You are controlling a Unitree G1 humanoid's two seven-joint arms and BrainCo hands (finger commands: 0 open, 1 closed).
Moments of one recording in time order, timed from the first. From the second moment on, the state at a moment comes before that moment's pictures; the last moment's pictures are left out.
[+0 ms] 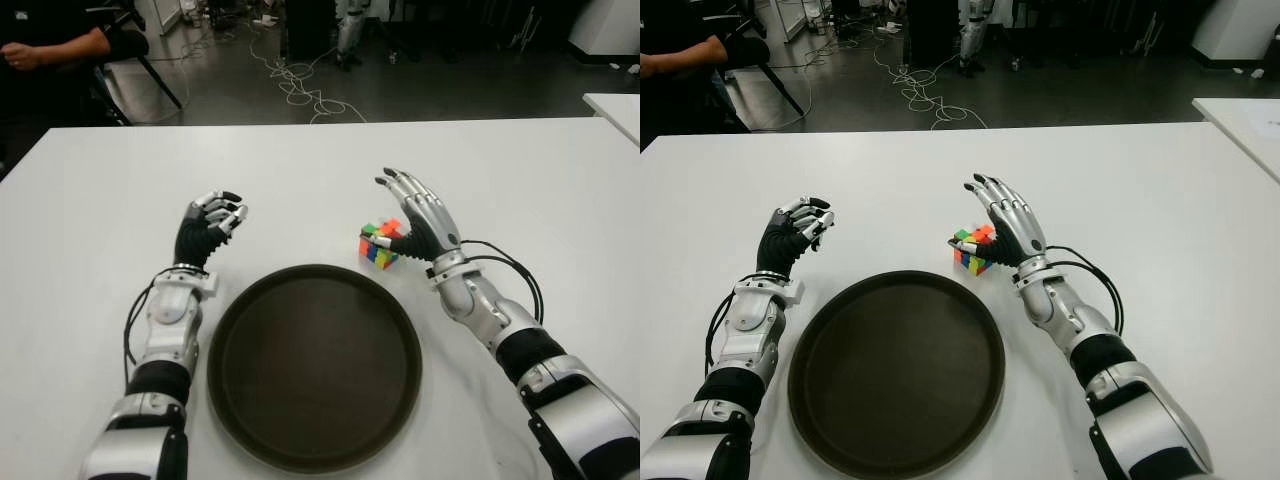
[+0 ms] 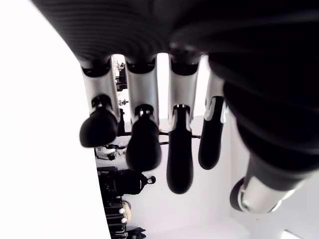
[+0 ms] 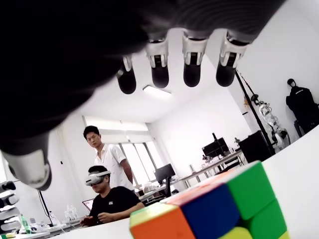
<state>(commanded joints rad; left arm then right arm) -0.44 0.10 0.14 0.84 -0.08 -0.57 -0.15 -0.60 -0.24 0.38 0.88 -0.68 -0.47 -0.51</state>
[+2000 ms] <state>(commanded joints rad) -0.42 0.09 0.13 0.80 -0.07 -0.56 -0.14 -0.63 -0.21 0.38 1.01 -0.57 -0.44 -0.30</state>
